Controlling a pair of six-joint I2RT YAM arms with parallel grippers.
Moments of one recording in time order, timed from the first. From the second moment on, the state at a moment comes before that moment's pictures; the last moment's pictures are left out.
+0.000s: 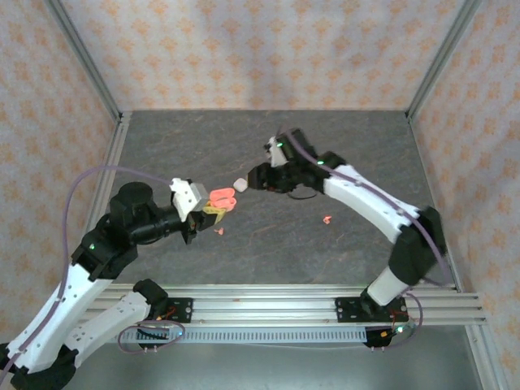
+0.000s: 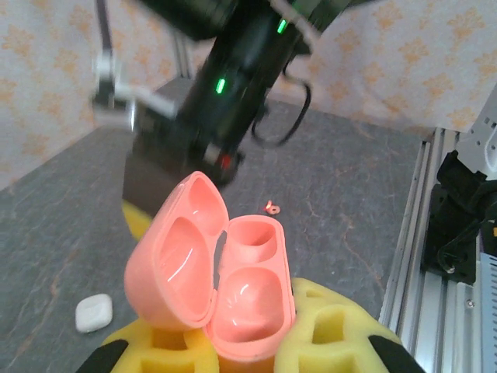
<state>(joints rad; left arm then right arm) -0.54 0.67 0.98 -0.65 0.42 0.17 0.70 1.63 1.41 -0.63 -0.43 0.66</state>
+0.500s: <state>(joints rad) -0.54 0.52 0.93 -0.76 0.34 0.17 0.98 2.12 1.62 -0.62 -0.36 0.88</state>
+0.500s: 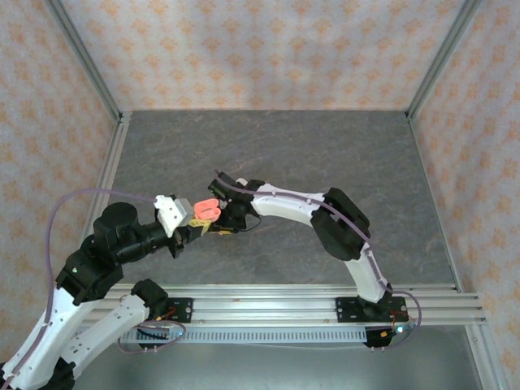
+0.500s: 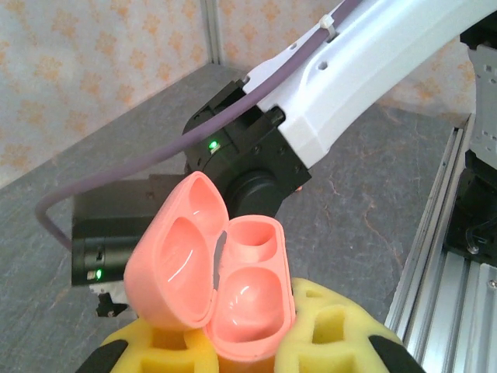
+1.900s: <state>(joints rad) -0.54 0.51 0.87 -0.76 0.32 0.19 0.86 2.07 1.49 -0.74 -0.21 0.85</state>
